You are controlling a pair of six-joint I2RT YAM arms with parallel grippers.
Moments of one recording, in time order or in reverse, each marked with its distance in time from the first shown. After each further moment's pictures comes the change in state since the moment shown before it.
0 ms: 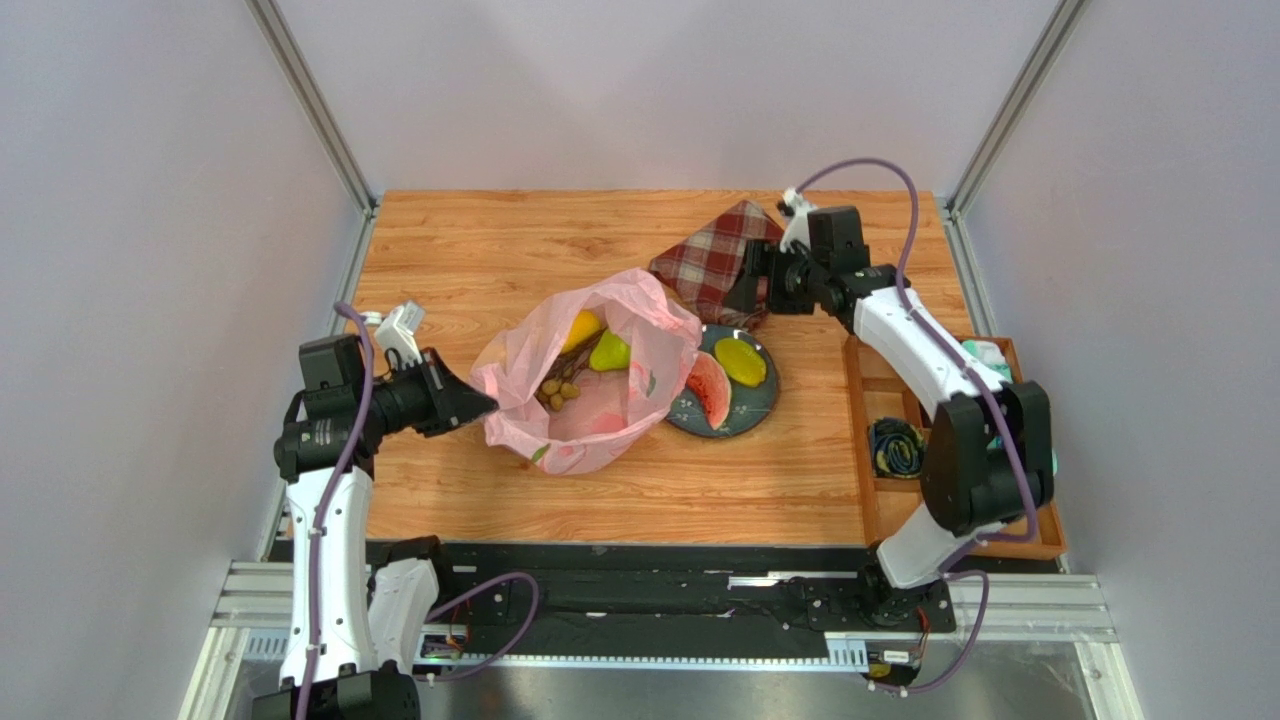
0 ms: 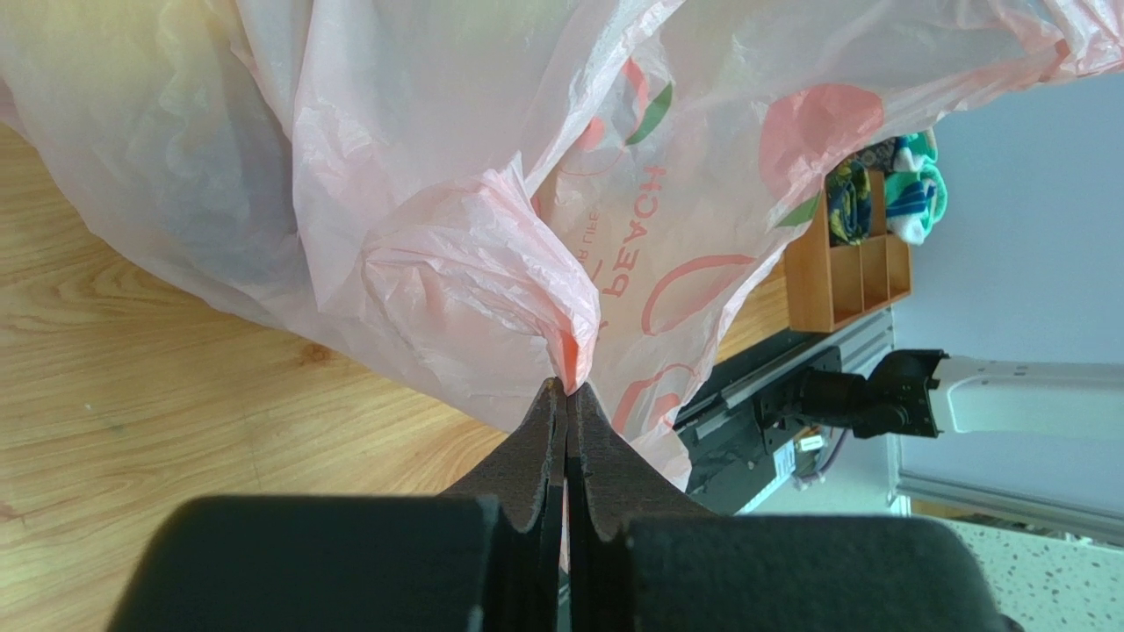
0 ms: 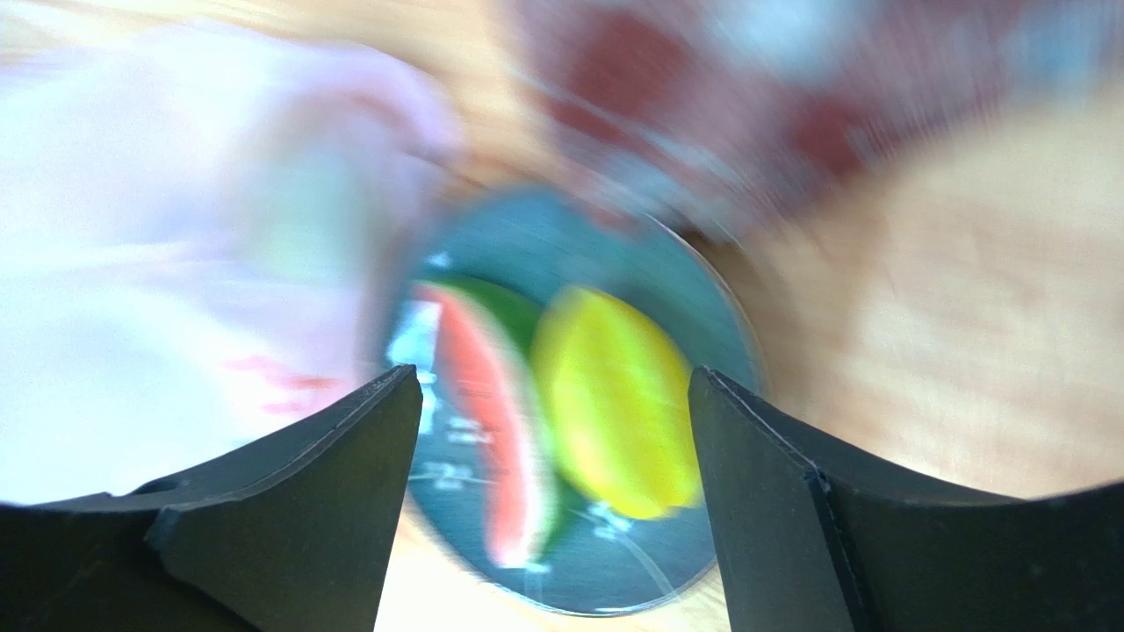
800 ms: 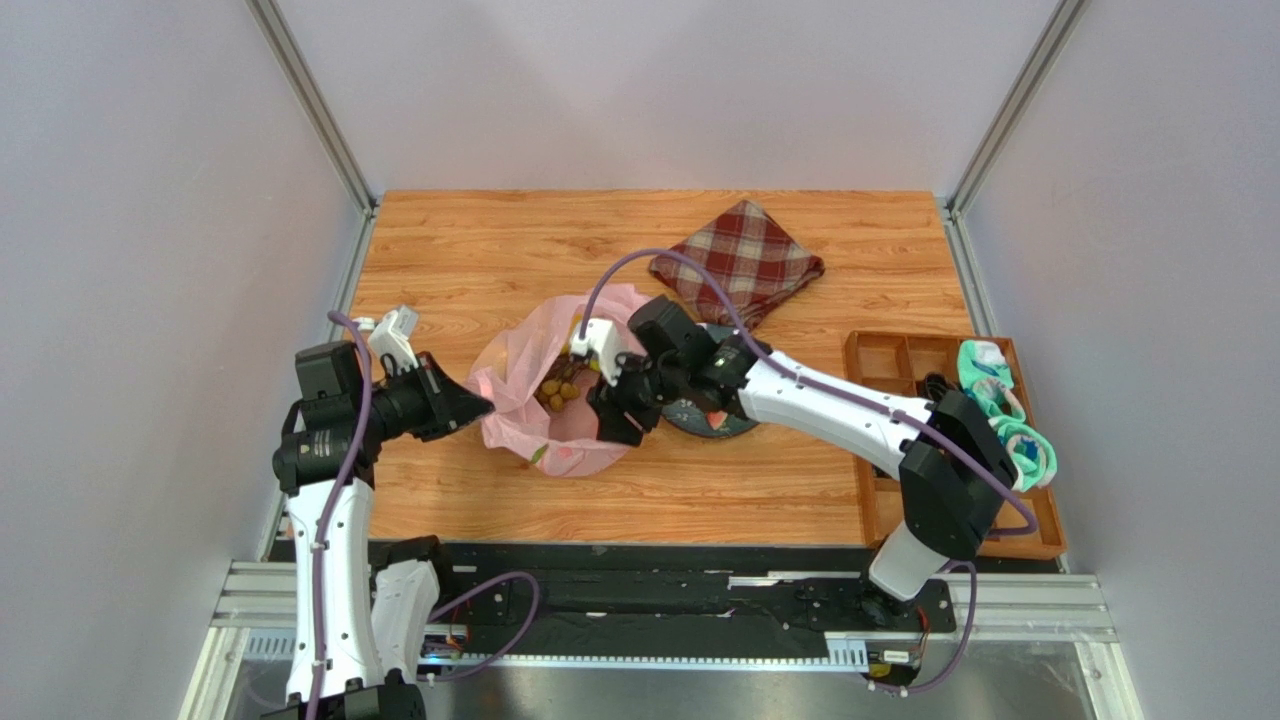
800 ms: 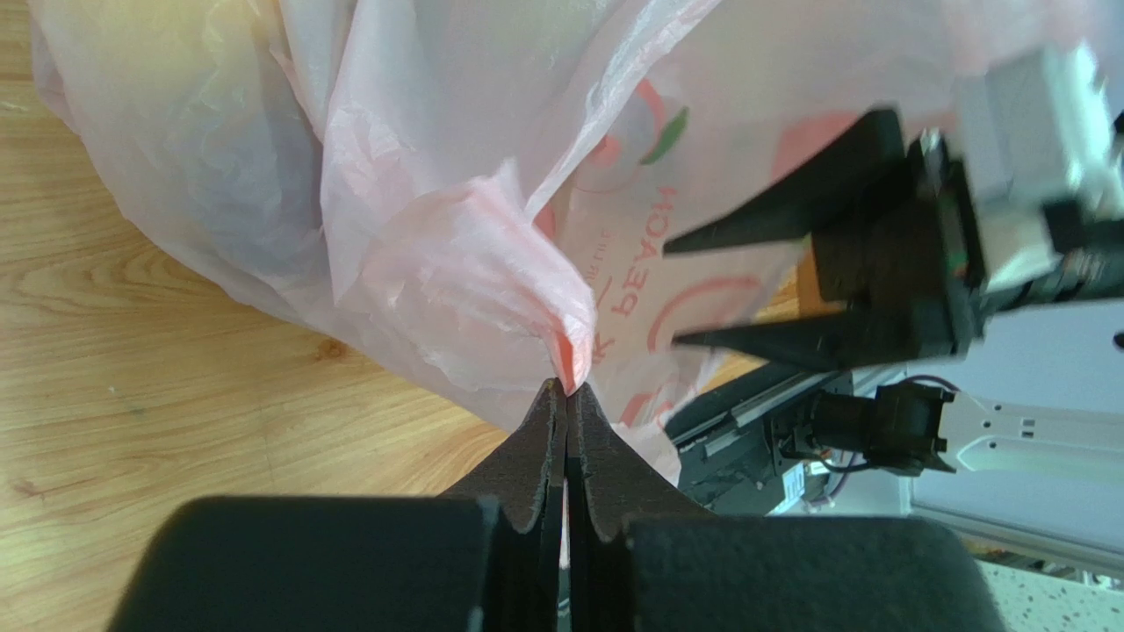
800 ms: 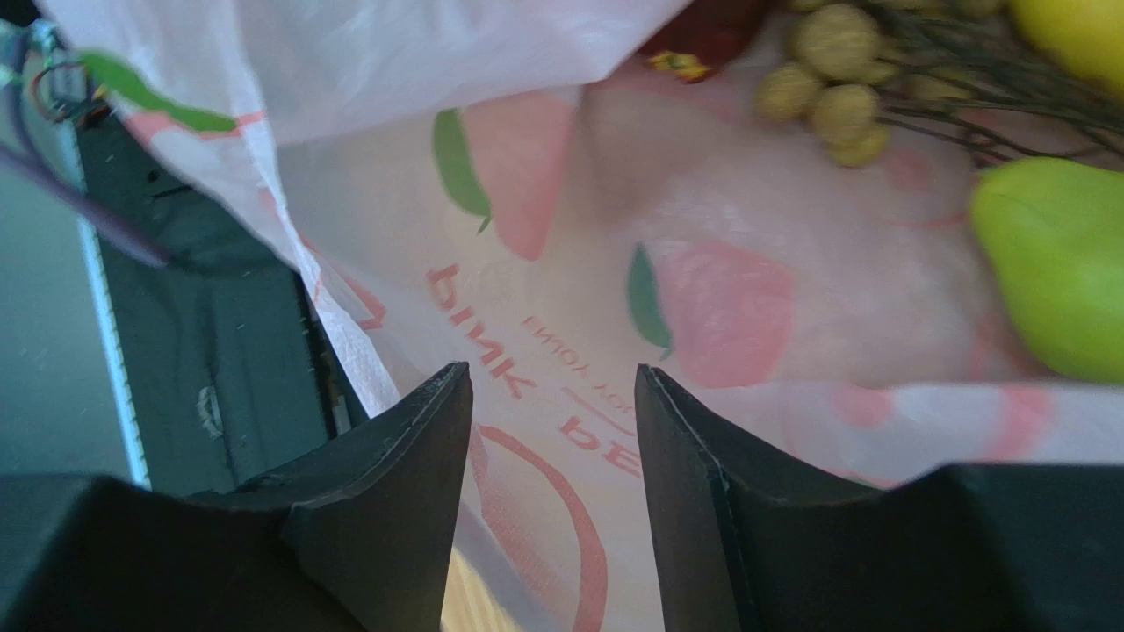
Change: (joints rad) left arm 0.016 -0.044 -0.012 -0.005 -0.032 -0.022; right arm 0.640 -0.015 0.003 -0.013 -0.087 -0.458
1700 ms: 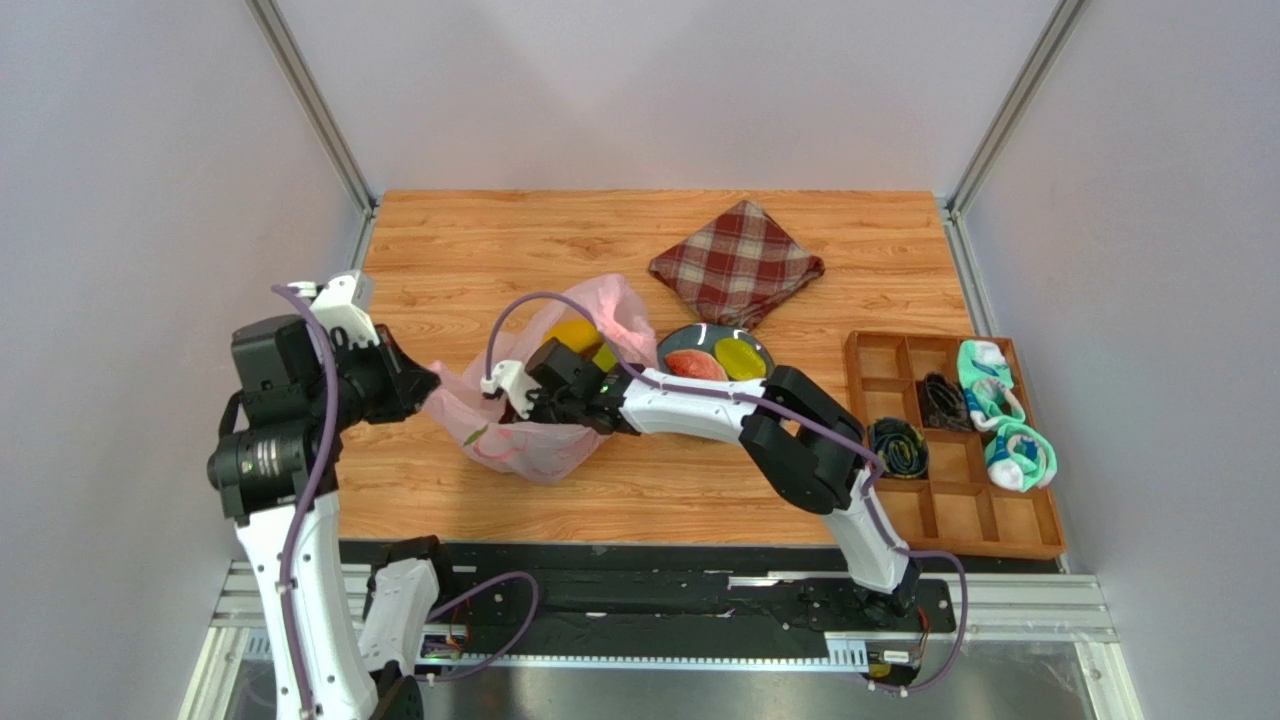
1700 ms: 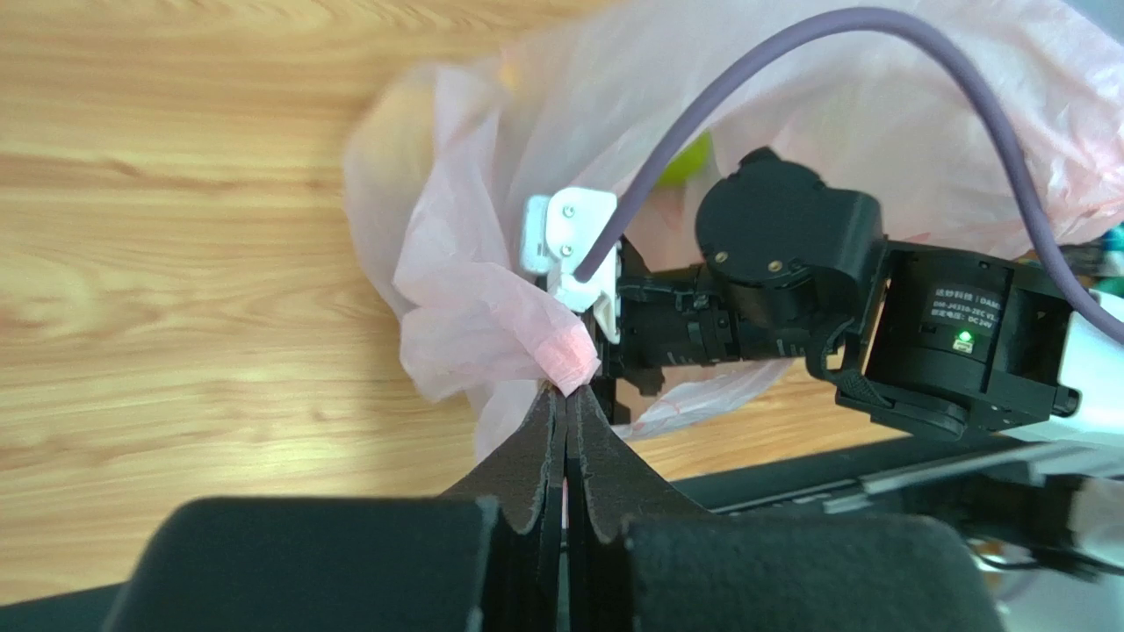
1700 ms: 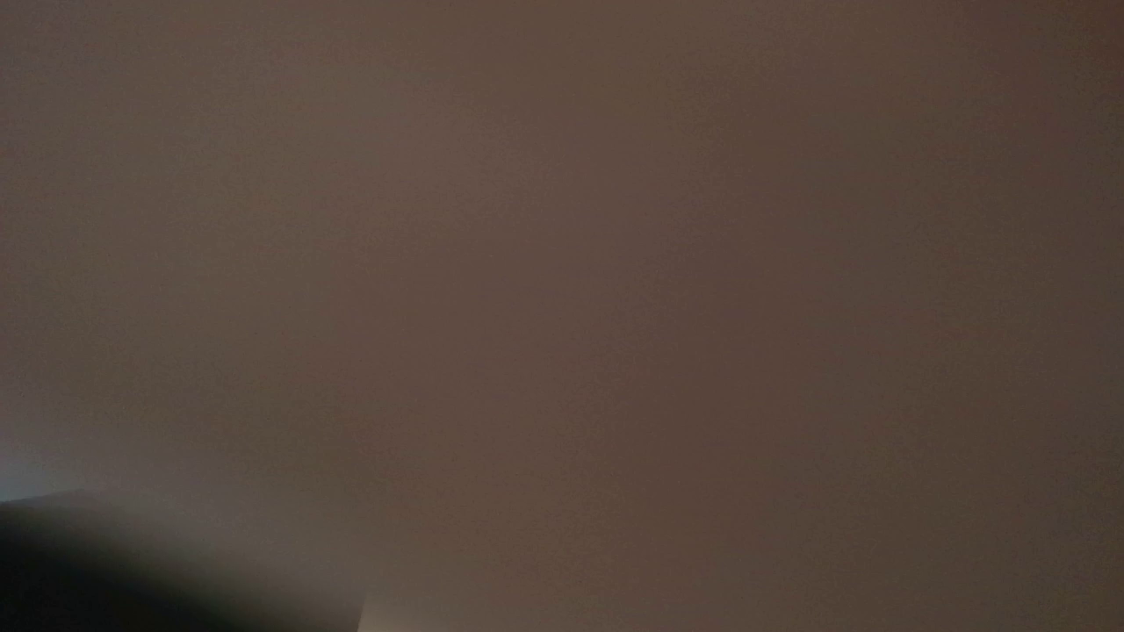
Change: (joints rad) left arm 0.001 0.047 0.436 -0.291 -0.283 0.143; right arm 0.175 0.495 0.312 0.117 0.091 0.091
